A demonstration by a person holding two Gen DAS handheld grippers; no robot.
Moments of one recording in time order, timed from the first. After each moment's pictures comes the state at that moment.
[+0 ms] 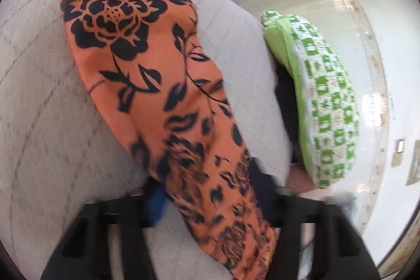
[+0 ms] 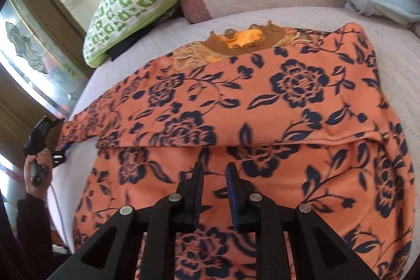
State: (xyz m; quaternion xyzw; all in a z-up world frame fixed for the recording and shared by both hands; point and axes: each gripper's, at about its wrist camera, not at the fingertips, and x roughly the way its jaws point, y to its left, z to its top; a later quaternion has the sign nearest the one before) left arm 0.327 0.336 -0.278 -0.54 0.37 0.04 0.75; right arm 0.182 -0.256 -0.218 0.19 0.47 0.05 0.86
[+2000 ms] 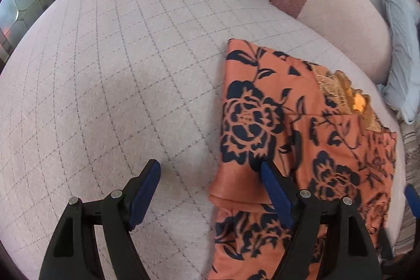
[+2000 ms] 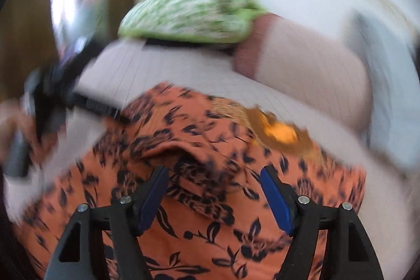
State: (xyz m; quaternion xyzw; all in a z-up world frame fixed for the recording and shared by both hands) left arm 0.359 0.064 -0.233 -0.07 0.57 -0.08 0.82; right arm 0.223 -0.132 -0.167 -0.21 0.38 0.09 0.90
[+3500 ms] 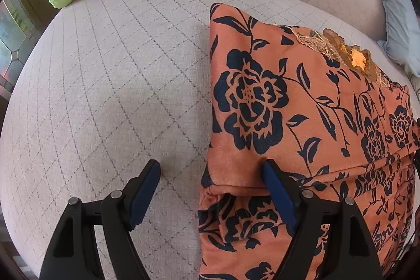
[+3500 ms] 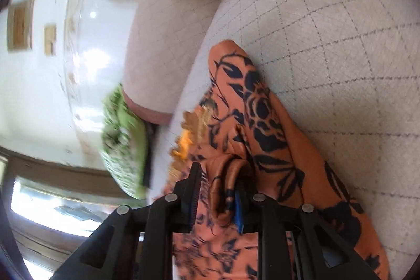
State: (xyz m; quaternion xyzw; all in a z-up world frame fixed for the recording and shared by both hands) left arm 0.356 0.036 -0.242 0.04 0.57 -0.08 0.82; right arm 0.199 -0.445 -0.266 0.59 0.31 0.03 0.75
